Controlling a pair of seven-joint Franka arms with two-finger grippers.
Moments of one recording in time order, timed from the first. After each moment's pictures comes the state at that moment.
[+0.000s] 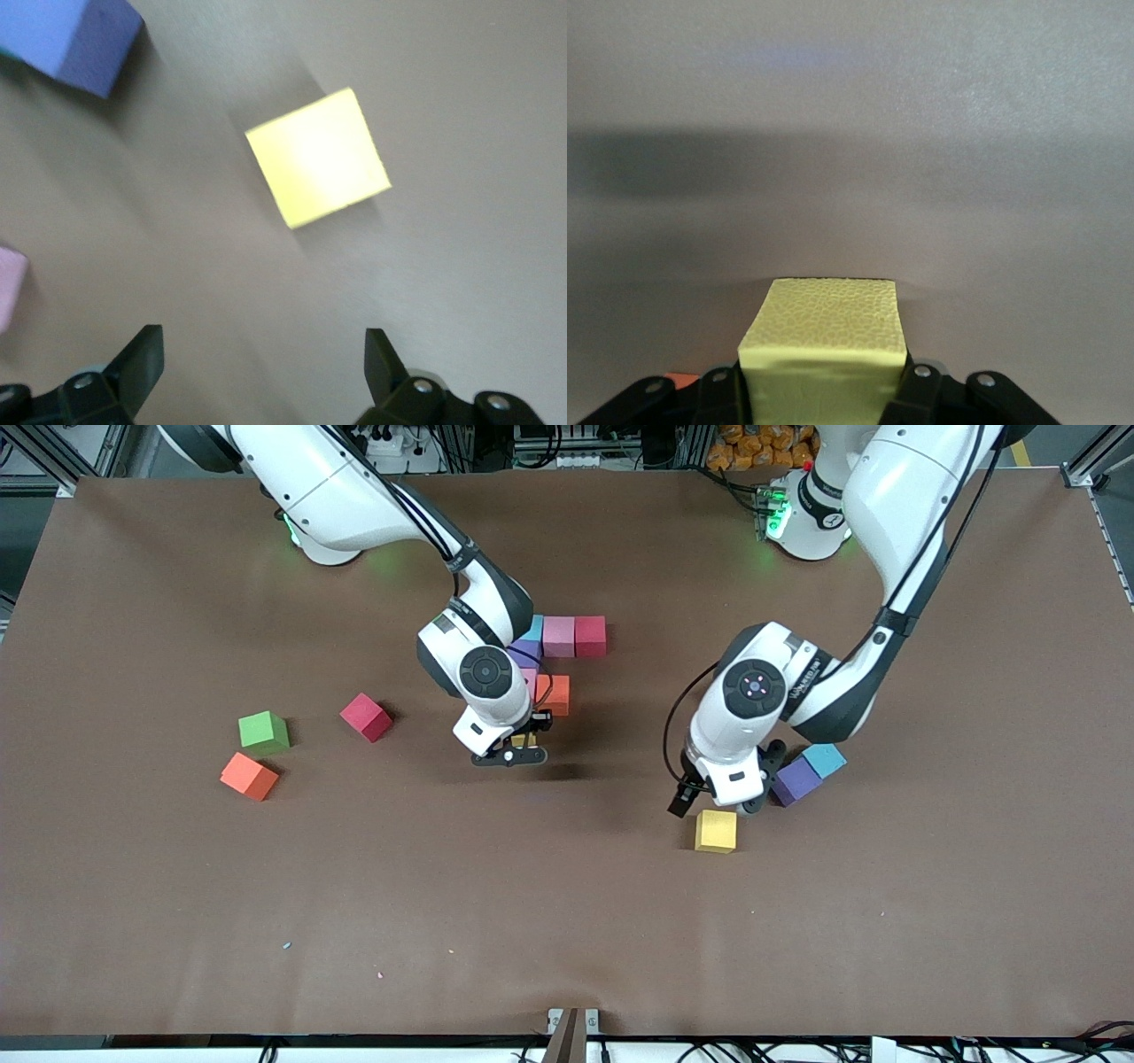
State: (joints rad) left arm -0.13 0.58 -0.42 -1.71 0.28 2.23 -1.66; right arm 0.48 0.66 0.24 -1.74 -0.07 2.29 0.68
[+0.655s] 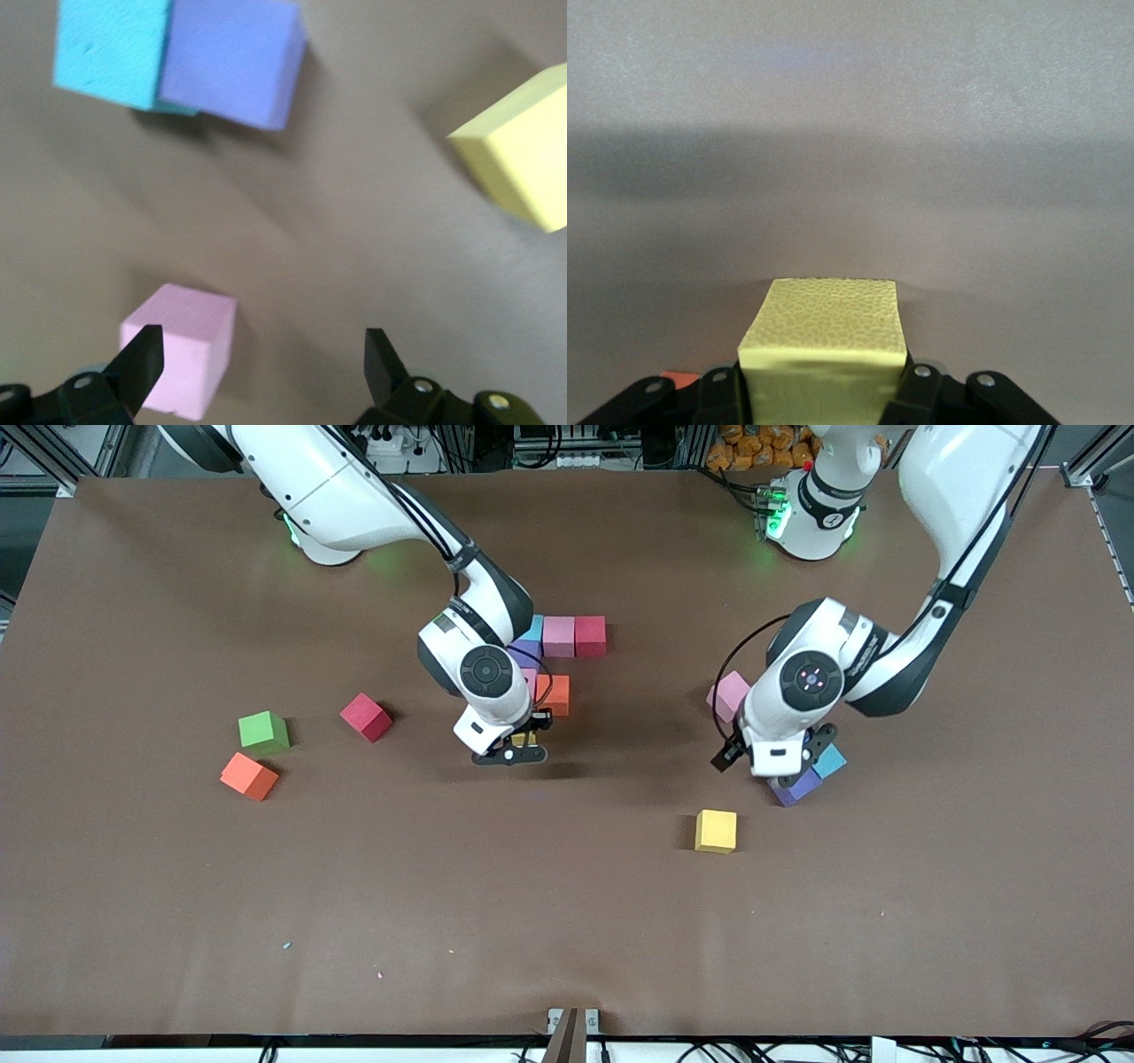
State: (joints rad) left arm 0.26 0.41 -0.73 -2.04 0.28 2.18 -1.41; right arm 0.48 0.66 0.24 -1.75 -0.07 2.29 0.68
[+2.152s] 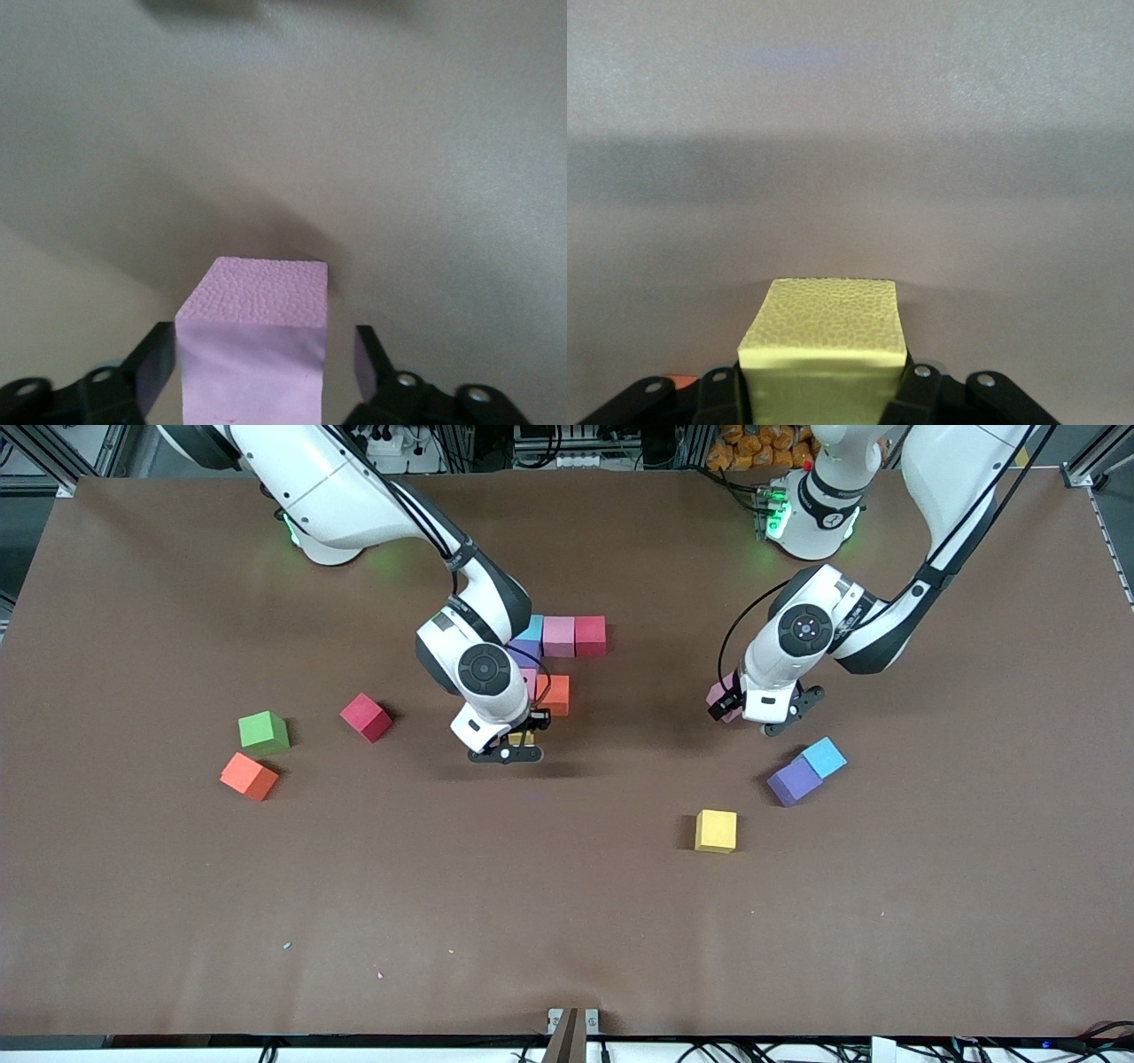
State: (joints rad) left arm 0.40 0.39 -0.83 -2.36 0.35 2.46 -1.35; right arm 0.48 0.65 0.24 -1.77 -0.07 2.30 0.72
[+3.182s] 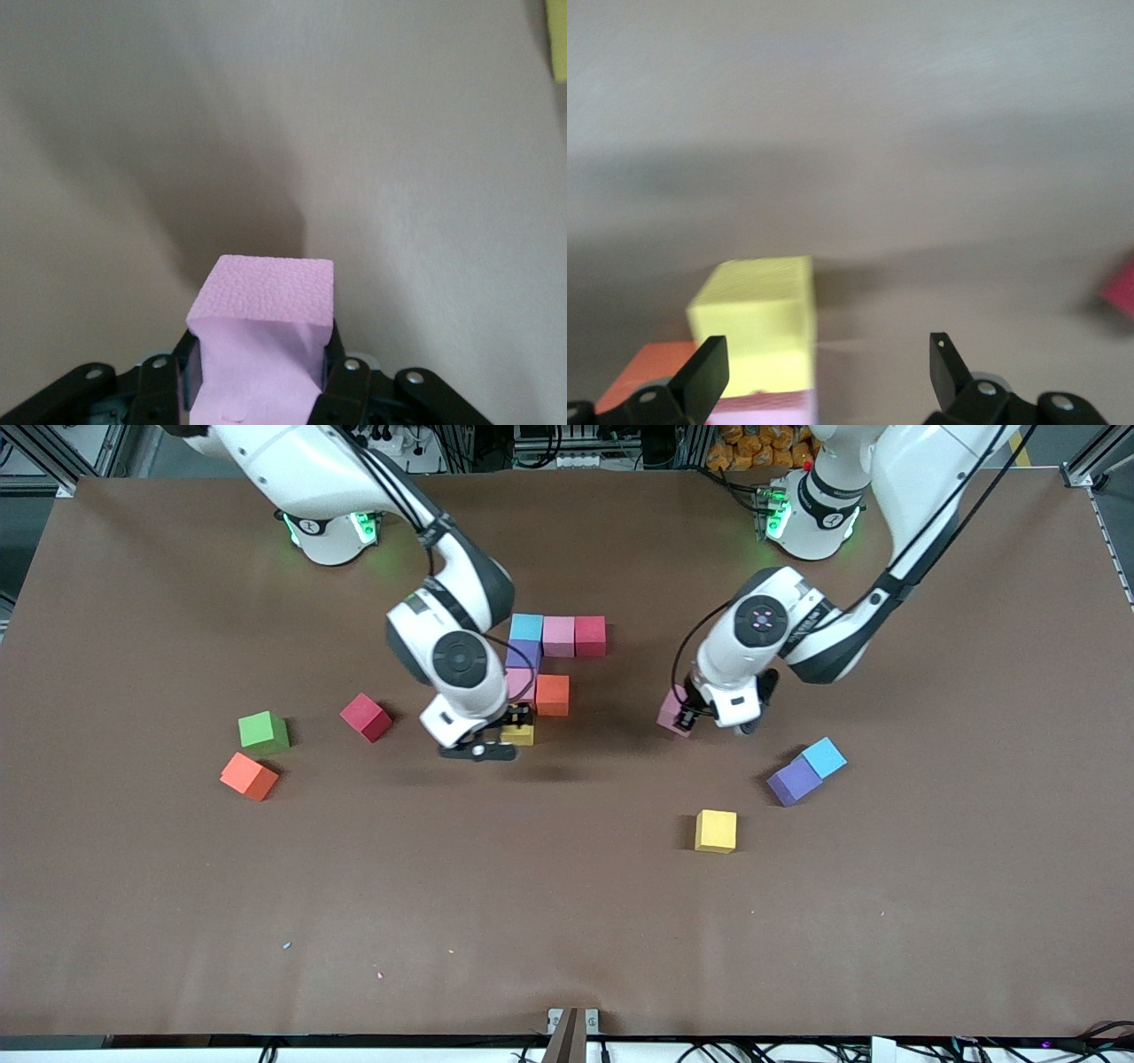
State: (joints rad) left arm 0.20 0.48 -0.84 -2.17 0.35 2.48 -2.04; right arm 0.38 0.50 0.23 -1.77 -0.06 2.08 0.74
